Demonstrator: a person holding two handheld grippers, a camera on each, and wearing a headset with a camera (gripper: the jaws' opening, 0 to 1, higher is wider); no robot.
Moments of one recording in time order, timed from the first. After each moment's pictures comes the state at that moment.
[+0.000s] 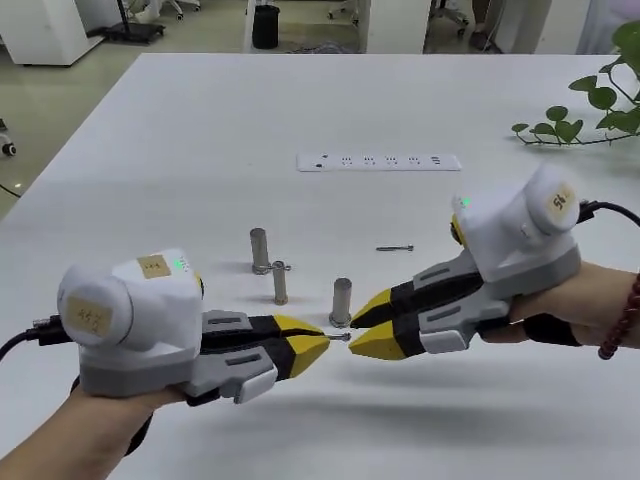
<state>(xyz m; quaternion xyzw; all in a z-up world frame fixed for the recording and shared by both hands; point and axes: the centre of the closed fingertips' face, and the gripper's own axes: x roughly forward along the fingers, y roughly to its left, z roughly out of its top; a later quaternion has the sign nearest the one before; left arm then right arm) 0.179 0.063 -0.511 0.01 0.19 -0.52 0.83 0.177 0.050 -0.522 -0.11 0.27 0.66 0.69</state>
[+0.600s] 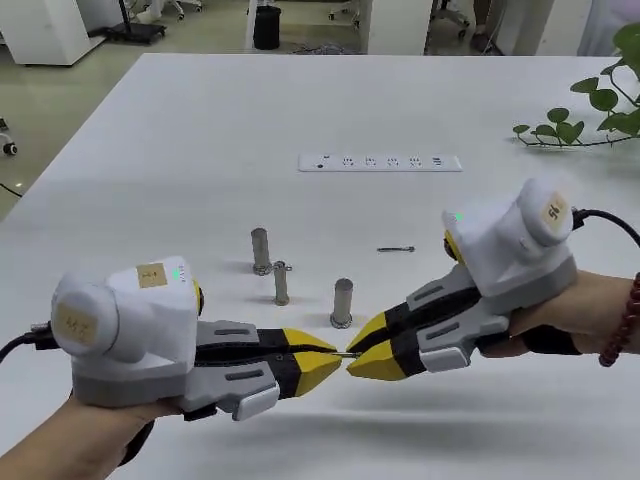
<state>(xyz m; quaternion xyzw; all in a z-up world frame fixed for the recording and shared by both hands) 0.160 0.053 -0.506 0.00 0.18 -0.56 0.81 0.154 0.056 -0.524 -0.11 0.28 0.70 0.65</state>
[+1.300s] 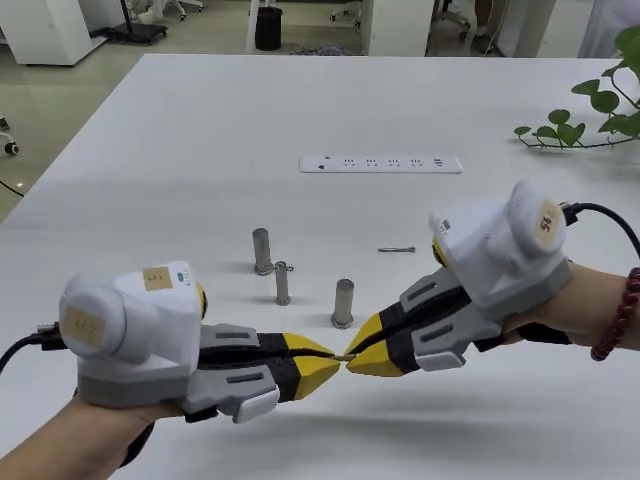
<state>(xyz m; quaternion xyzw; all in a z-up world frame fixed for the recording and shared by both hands) 0.162 0.057 -0.515 0.00 0.19 -0.56 0.81 0.157 0.056 -0.530 -0.22 0.24 0.70 0.63</state>
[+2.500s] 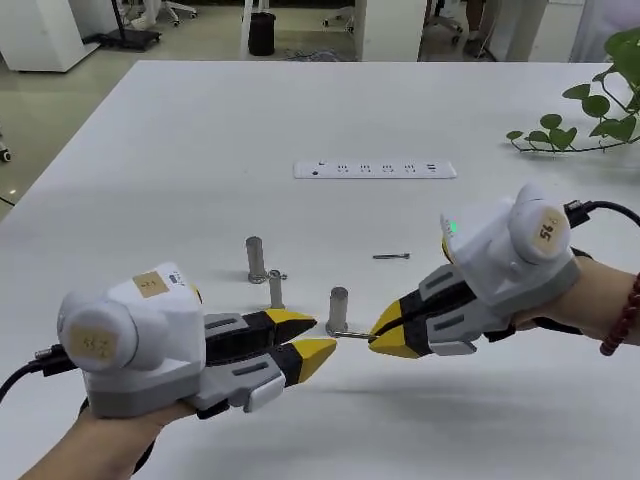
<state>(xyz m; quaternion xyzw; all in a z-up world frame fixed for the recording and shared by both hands) 0.202 0.066 -0.511 0.00 0.16 -0.46 0.87 0.201 0.023 -0.539 -0.27 0.25 0.64 0.67</state>
